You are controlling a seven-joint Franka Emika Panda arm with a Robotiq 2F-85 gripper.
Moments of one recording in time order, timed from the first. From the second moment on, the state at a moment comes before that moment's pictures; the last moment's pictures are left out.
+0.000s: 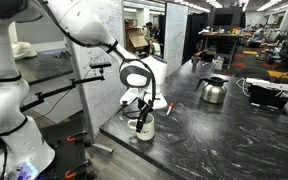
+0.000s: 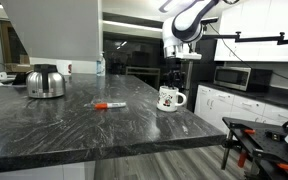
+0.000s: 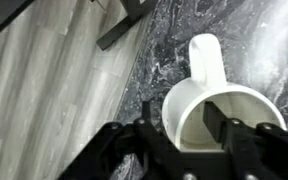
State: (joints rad) arm -0.10 0.20 -0.17 -2.23 0.08 2.22 0.35
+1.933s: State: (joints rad) arm -0.07 -0.23 0.01 -2.32 -0.04 2.17 0.38
